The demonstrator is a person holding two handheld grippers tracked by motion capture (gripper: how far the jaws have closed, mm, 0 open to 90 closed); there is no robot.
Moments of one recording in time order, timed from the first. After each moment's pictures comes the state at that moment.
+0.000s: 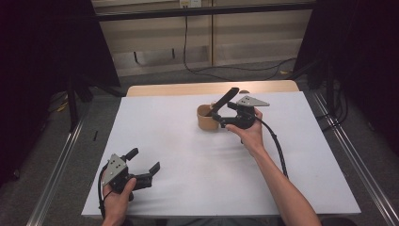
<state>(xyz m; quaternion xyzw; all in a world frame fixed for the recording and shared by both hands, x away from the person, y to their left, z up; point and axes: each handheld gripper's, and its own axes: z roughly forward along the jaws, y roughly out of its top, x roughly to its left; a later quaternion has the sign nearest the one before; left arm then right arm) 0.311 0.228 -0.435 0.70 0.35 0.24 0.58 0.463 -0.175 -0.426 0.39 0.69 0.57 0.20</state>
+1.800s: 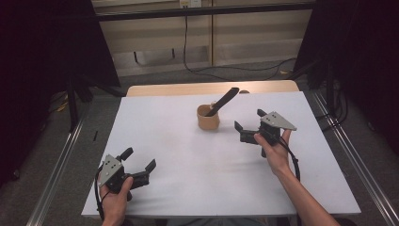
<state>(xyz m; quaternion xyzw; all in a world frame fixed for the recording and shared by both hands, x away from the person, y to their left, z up) 0.307 0.234 -0.433 0.67 0.38 0.27 0.58 0.386 -0.222 -0.420 0.43 0.64 0.54 0.34</state>
